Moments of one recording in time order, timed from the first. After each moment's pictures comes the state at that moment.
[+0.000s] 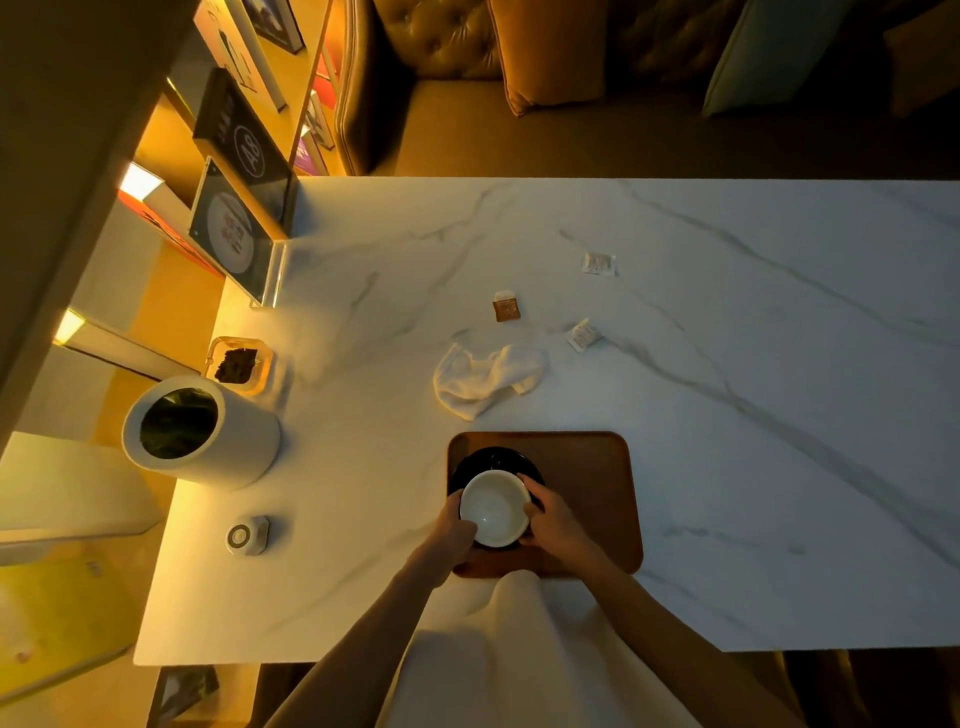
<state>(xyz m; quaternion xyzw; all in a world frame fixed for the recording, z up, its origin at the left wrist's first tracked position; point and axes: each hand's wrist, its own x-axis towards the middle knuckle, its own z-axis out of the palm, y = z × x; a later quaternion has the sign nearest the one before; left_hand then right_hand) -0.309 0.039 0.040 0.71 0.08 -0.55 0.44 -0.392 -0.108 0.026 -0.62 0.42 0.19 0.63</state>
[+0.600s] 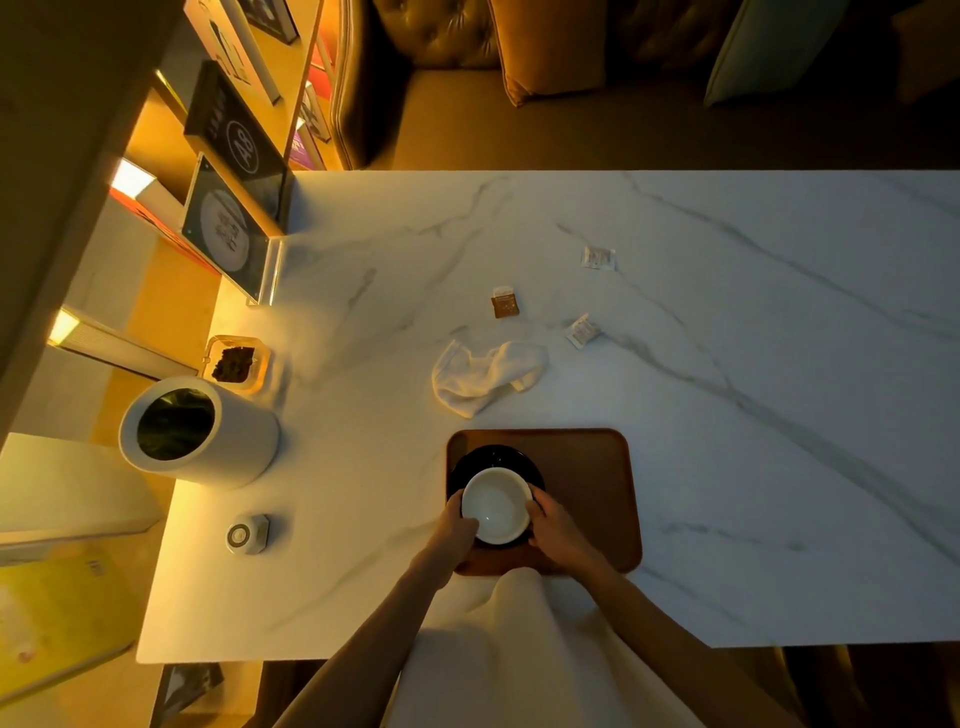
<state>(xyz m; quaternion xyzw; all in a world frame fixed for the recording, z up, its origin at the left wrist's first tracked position) -0.314 0.034 0.029 0.72 0.09 -0.53 0.44 -0.404 -0.106 0.018 -0.65 0.42 0.21 0.60</state>
